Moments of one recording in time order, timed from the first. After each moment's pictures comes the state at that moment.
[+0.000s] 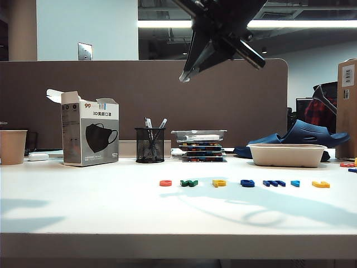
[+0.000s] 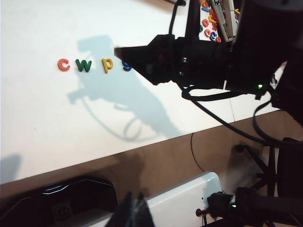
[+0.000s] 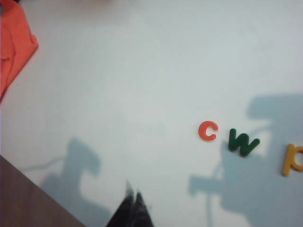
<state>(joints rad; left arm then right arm) -0.73 1.17 1.75 -1.28 0.13 -0.67 0.58 1.61 1.38 -0.52 -0.26 0.52</state>
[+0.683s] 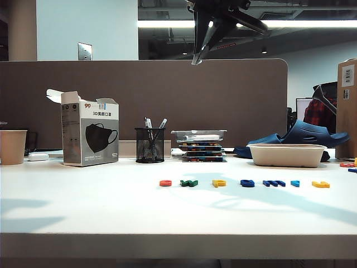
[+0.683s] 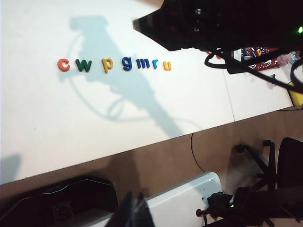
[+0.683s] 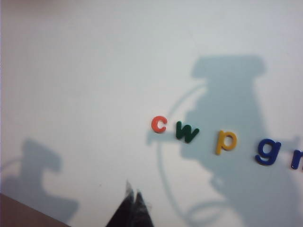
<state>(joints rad) -0.73 1.18 1.75 -1.28 0.13 -0.67 0.58 1.85 1.96 -1.09 -0.10 0.45</state>
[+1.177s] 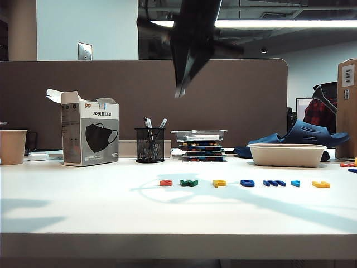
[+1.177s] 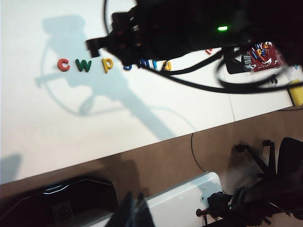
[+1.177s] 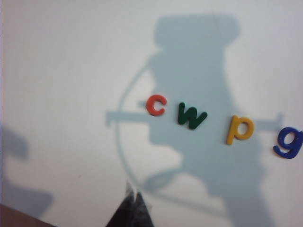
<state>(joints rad) -0.73 1.18 1.75 -1.28 0.13 -0.67 0.66 2.06 2.12 -1.23 -0.04 0.44</state>
